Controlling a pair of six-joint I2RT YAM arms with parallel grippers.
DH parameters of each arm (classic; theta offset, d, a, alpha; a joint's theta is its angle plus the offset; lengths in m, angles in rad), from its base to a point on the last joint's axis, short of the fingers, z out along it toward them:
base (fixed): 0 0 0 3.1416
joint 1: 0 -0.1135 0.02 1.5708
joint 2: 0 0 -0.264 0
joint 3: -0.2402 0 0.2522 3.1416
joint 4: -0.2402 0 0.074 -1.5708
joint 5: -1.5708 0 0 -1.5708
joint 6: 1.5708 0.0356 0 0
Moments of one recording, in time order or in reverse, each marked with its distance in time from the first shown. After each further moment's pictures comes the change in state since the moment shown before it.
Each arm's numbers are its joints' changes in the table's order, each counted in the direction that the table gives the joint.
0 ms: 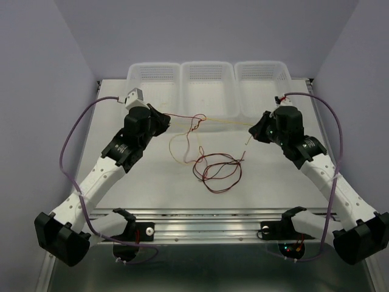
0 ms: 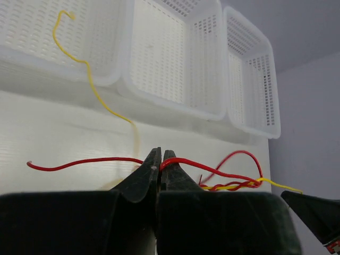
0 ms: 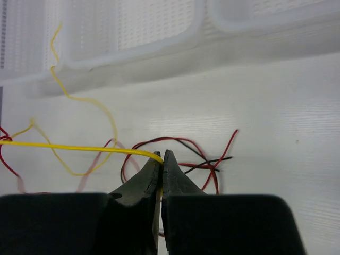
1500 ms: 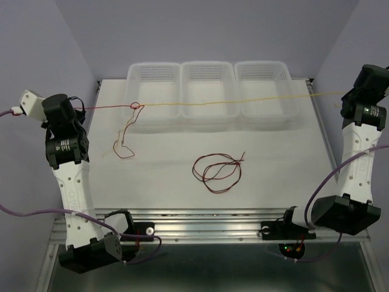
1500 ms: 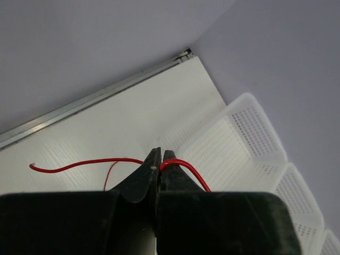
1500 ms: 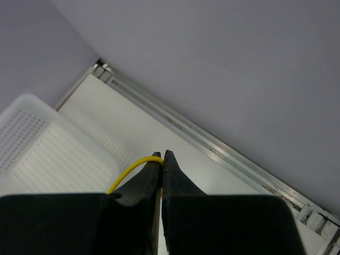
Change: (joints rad) left arm -0.756 -0.068 -0.325 -0.409 0.130 0.085; right arm 0.698 0.241 -0.571 -0.217 -0.475 -0.159
